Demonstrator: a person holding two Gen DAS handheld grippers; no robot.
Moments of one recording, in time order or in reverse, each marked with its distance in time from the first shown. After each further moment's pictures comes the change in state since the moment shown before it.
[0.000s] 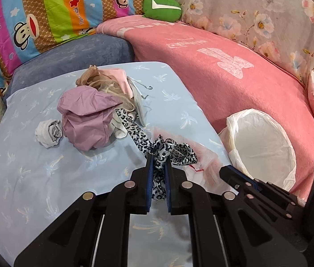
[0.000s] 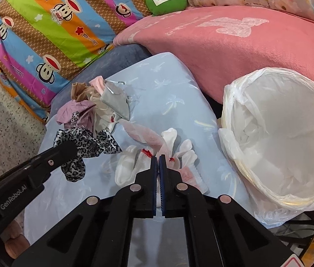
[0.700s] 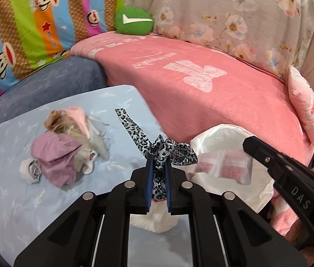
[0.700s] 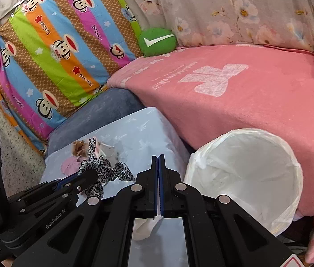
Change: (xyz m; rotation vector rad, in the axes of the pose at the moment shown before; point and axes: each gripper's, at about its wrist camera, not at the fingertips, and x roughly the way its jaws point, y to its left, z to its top) left arm -0.006 -0.063 0.040 0.120 -0.061 -0.095; right arm -0.084 -0.039 0.067 0.015 -0.233 -0.080
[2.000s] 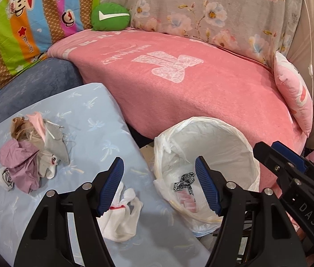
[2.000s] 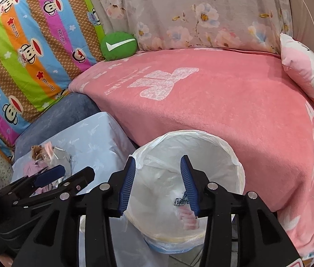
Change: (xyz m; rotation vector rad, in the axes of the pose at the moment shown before) left arm 0.026 -0.049 -0.003 0.052 0.043 -0.065; right arm -0.026 -0.055 -0.010 0.004 0.001 -0.232
